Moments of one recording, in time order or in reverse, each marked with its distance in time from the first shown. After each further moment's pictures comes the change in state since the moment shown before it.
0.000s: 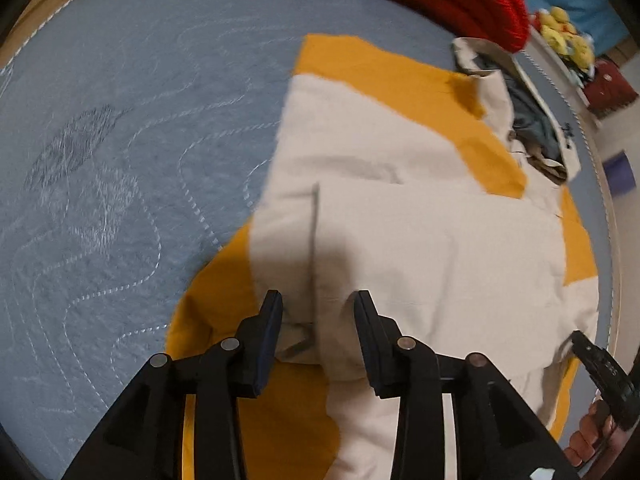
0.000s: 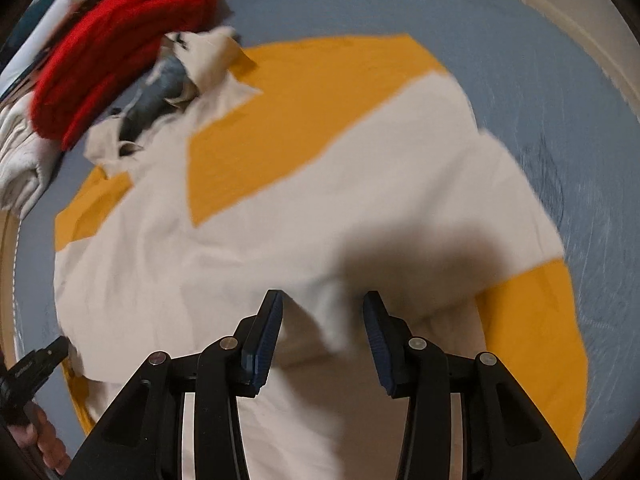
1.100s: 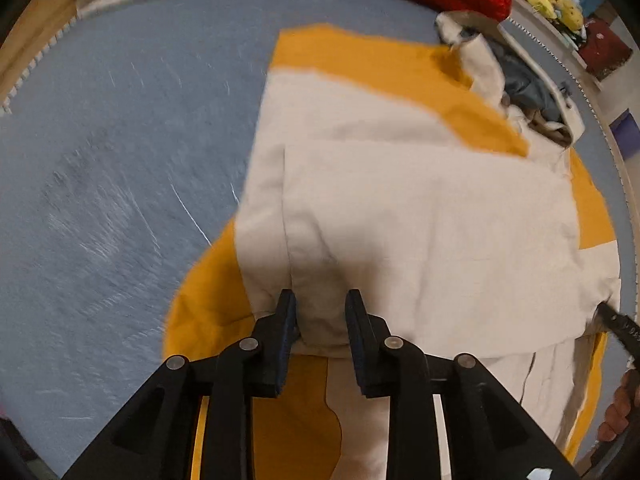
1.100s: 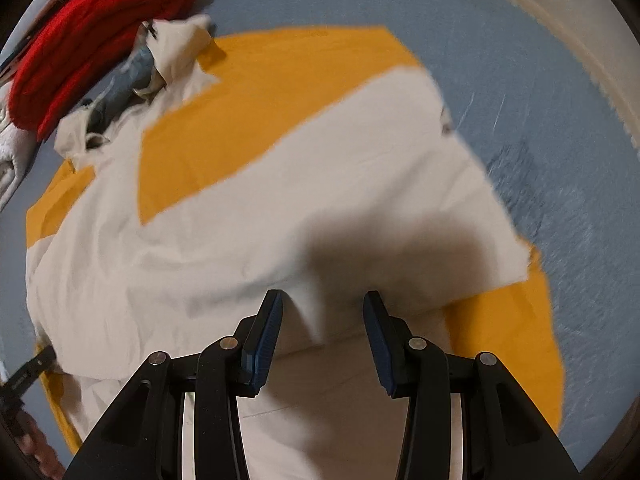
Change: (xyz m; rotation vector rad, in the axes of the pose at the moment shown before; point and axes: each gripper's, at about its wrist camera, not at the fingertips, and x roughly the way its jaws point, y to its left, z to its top) left arm -0.016 -0.037 -0.001 0.144 -0.054 0.102; right arm 0.007 -0.009 0.011 -0.015 0.020 -0.108
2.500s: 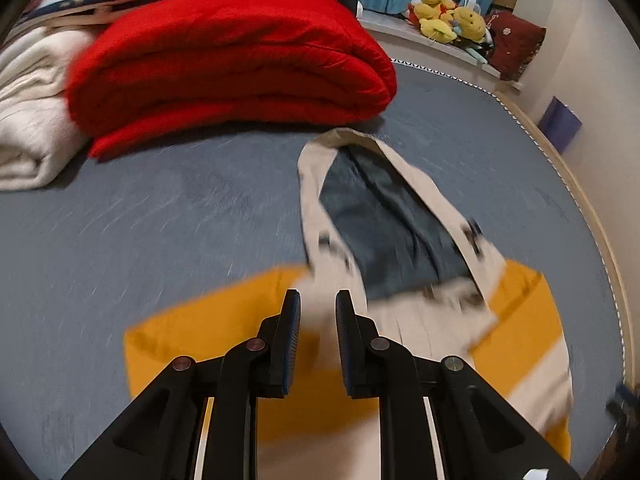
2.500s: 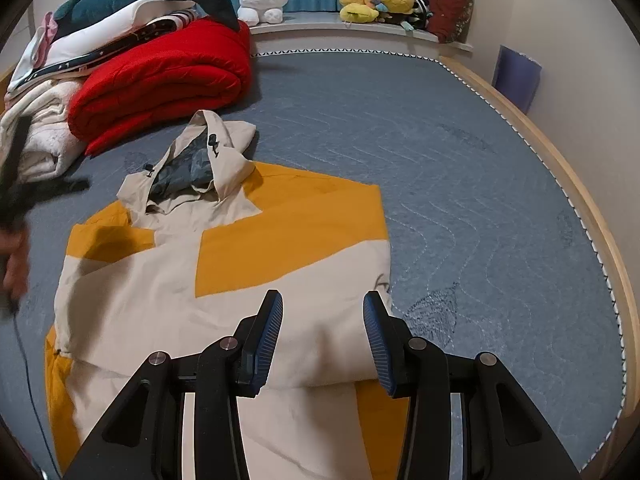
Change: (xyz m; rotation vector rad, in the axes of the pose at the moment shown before) left arm 0.008 -0.154 0.213 0.267 -0.213 -0.162; right arm -0.116 -0.015 0.034 -0.189 -0.285 0.003
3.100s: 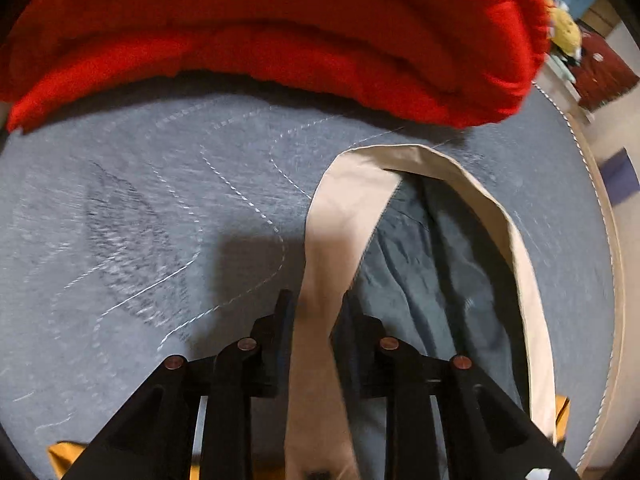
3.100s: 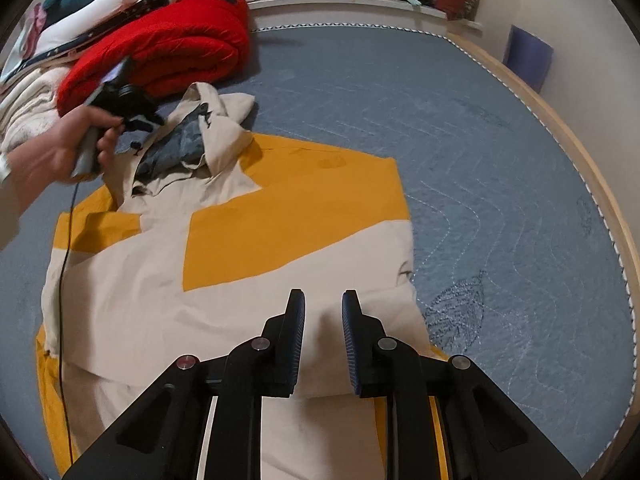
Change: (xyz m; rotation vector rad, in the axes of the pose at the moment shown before) left arm 0.179 0.029 0.094 -0.240 0.212 0.014; right arm 0.046 0.009 -0.004 -0.001 0.072 0.009
